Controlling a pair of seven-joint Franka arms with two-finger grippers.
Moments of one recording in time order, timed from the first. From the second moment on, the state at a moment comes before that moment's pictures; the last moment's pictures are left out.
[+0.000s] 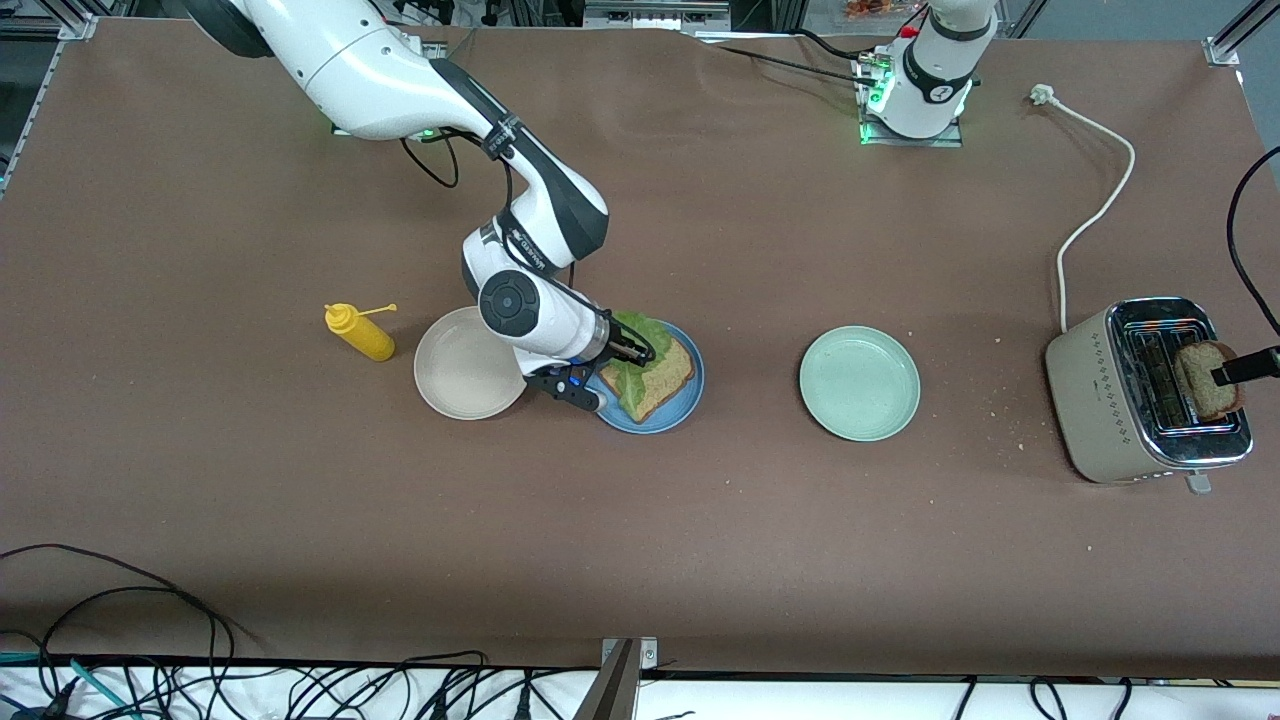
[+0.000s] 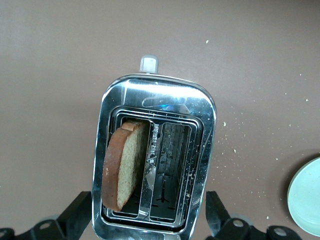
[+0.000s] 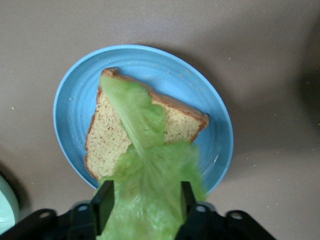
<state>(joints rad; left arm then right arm) 0.55 0.41 -0.24 -1.45 0.13 1.80 0.06 0.41 0.79 0.31 -1.43 0.17 2.25 0.96</state>
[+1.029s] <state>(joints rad) 0.55 0.41 -0.24 -1.45 0.13 1.80 0.06 0.41 0.66 0.19 -1.33 -0.13 1.87 0.79</state>
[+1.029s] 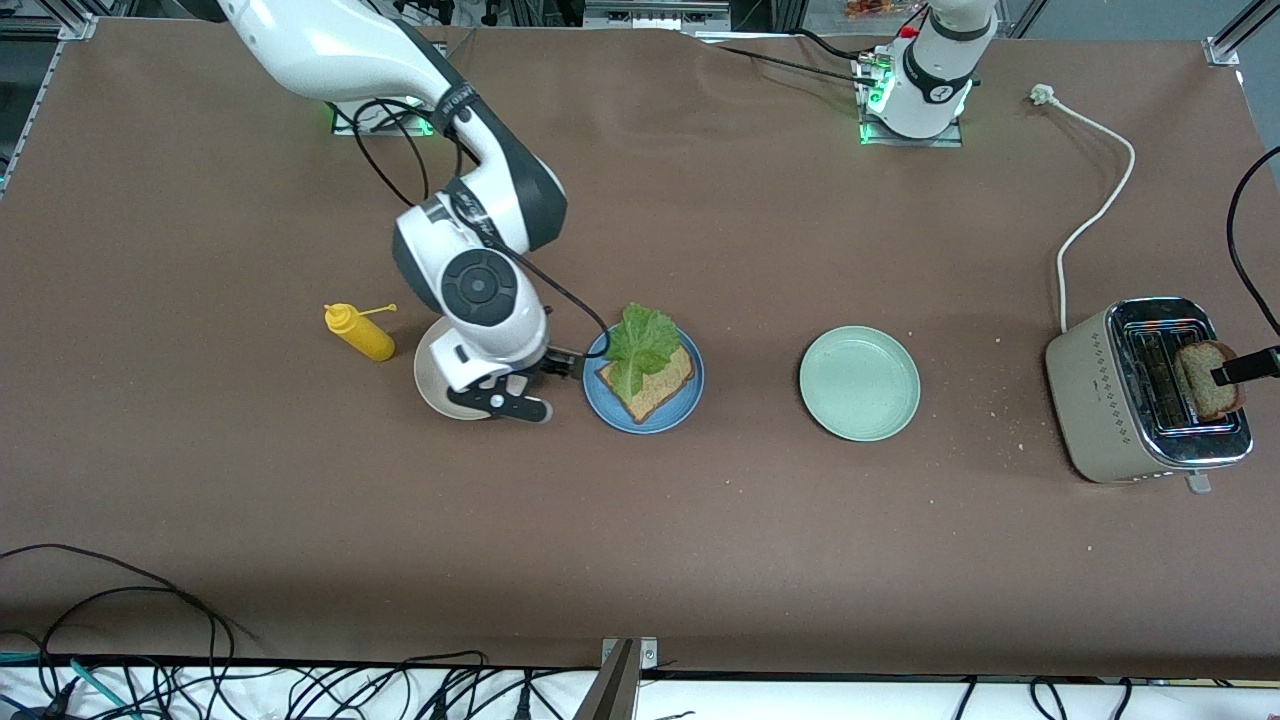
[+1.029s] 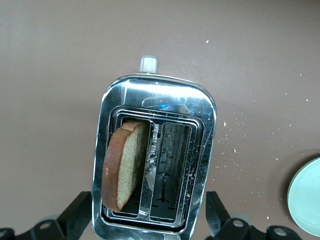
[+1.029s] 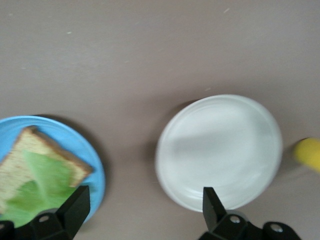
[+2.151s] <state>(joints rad) 0.55 0.41 -0.24 -1.45 0.13 1.80 0.06 0.09 0.16 0.01 -2.06 -0.11 2.05 -0.20</state>
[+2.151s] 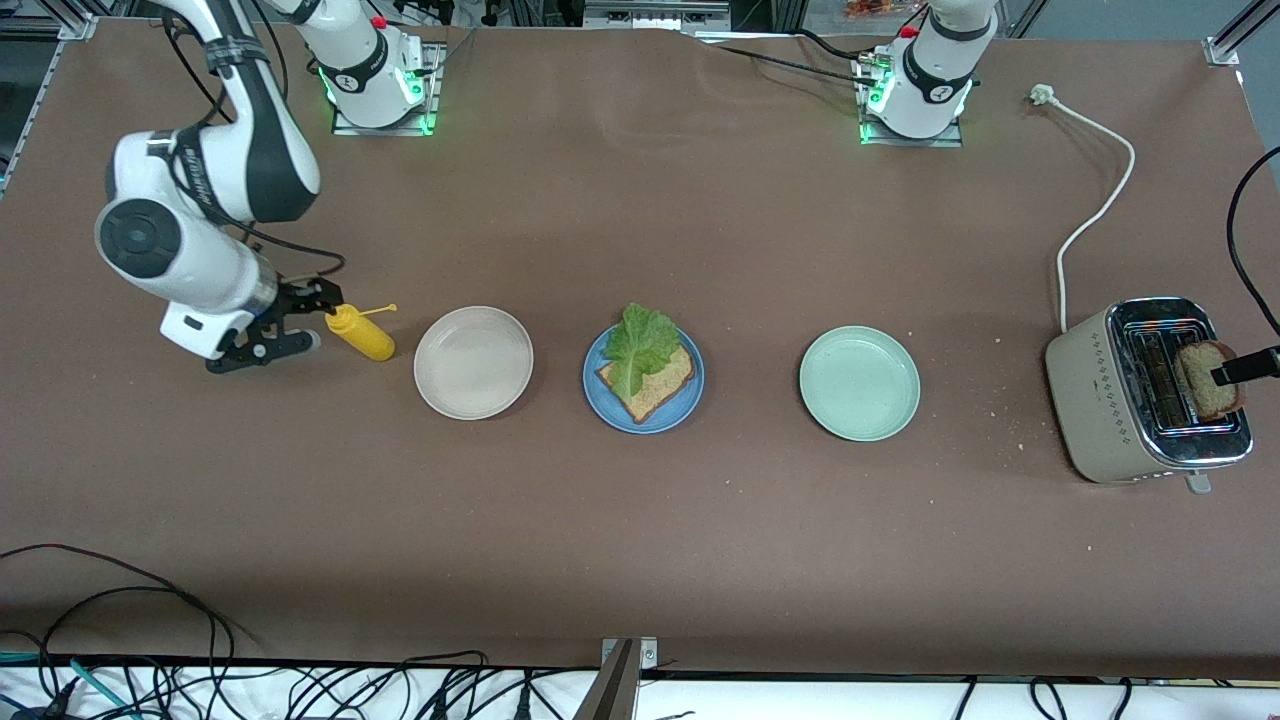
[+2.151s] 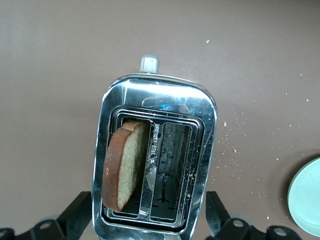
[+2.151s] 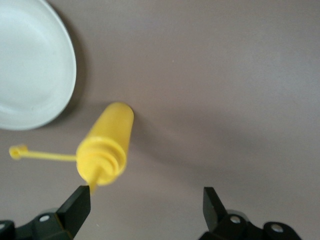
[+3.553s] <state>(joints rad) 0.55 0.41 -0.24 -1.45 0.13 1.80 0.06 -0.11 0.39 -0.15 -2.13 0.91 1.97 -2.03</state>
